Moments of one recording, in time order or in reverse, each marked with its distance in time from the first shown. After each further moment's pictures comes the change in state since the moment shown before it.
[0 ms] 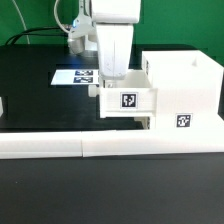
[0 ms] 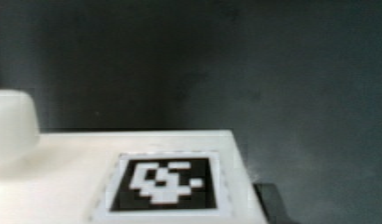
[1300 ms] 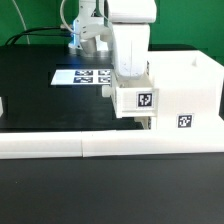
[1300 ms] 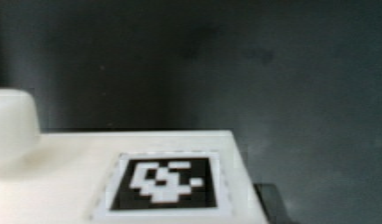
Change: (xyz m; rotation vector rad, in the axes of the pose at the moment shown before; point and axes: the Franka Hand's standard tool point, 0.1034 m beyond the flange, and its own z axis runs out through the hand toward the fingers) arm 0.020 0.004 -0.002 0.001 0.004 -0.040
